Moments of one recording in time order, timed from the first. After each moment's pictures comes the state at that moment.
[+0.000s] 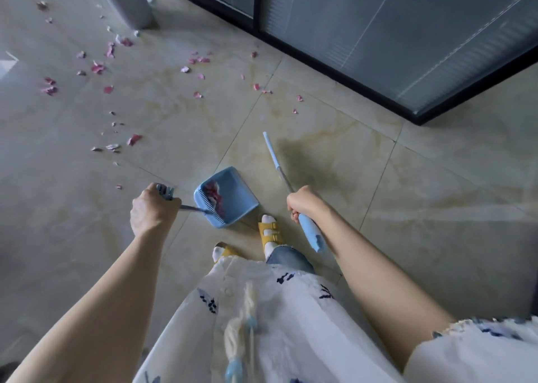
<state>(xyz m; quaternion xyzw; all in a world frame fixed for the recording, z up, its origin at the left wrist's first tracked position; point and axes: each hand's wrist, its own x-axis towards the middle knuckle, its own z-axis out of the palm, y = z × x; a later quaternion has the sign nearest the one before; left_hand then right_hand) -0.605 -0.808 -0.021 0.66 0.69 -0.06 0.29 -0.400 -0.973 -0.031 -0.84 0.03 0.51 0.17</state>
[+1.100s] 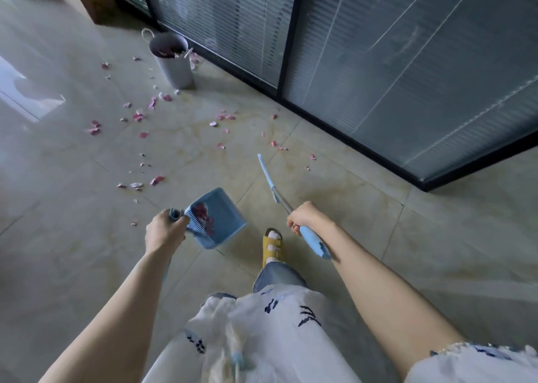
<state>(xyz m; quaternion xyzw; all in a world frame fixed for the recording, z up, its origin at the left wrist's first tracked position) -0.609 -0.765 0.003 0.60 0.68 0.05 0.42 -0.366 -0.893 -0.020 -0.86 -0.04 0.49 0.15</state>
